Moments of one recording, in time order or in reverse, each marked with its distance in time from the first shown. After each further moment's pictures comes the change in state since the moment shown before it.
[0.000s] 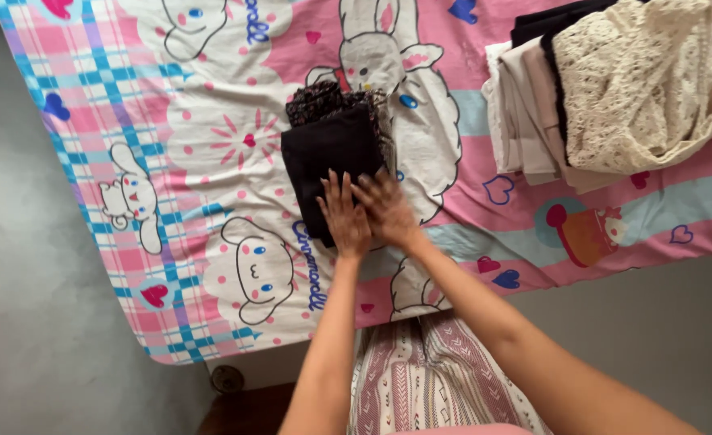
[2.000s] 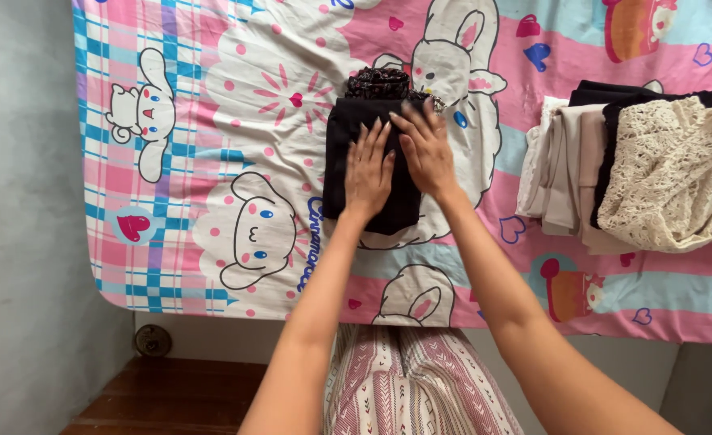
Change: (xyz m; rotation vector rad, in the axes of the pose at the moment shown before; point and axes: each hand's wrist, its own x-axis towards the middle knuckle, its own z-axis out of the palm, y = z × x) left_hand 0.078 0.000 -0.016 0.022 -0.010 -0.043; right_hand 0.132 0.034 -0.041 0.024 -0.294 0.110
